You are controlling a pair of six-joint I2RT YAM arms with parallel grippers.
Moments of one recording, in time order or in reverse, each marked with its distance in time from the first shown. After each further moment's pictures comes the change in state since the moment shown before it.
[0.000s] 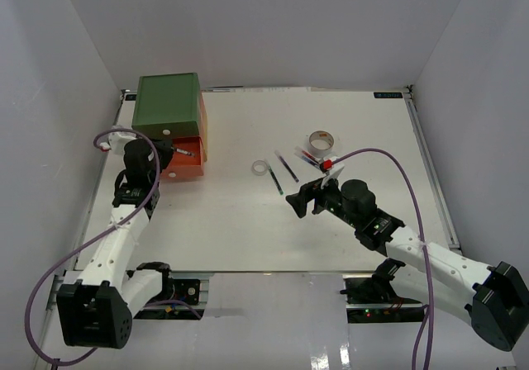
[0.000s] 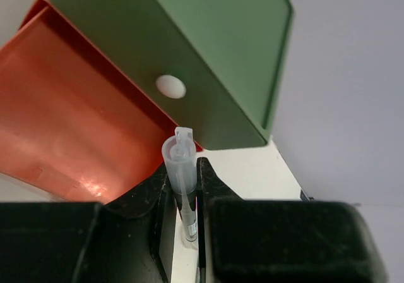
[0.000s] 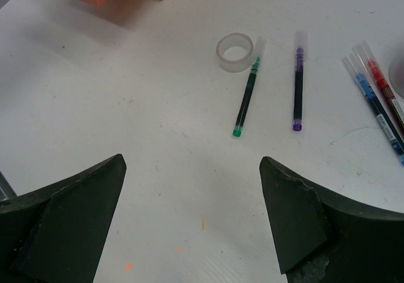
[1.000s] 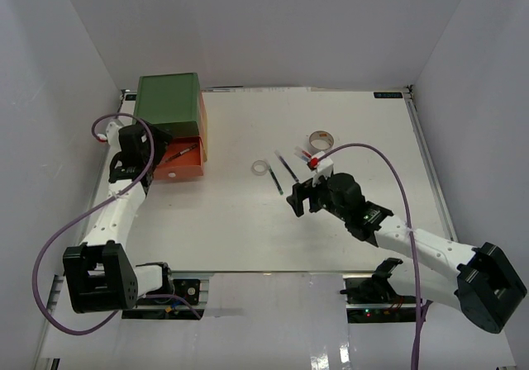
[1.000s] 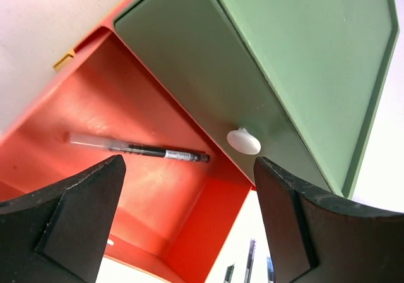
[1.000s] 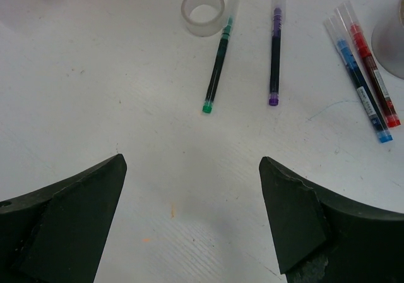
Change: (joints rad) left arm 0.135 0.257 0.128 -0.092 0.085 0.026; right arm 0.000 0.130 0.055 -0.082 0.060 -0.070
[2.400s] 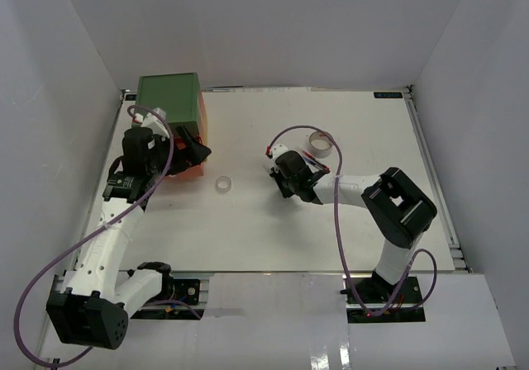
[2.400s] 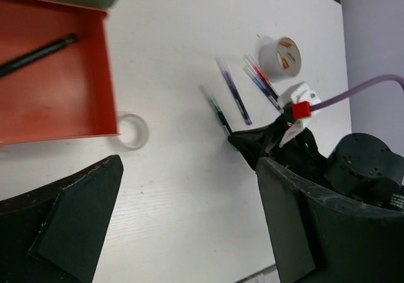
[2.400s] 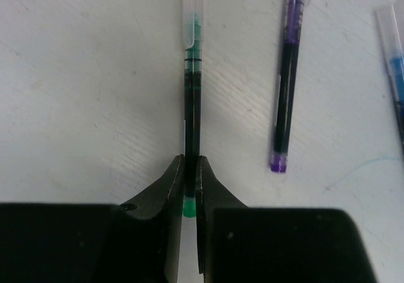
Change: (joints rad) left arm -0.154 -0.225 0.110 -0.324 0.420 0.418; right arm 0.012 0.759 0.478 -0.113 0.128 -0.093
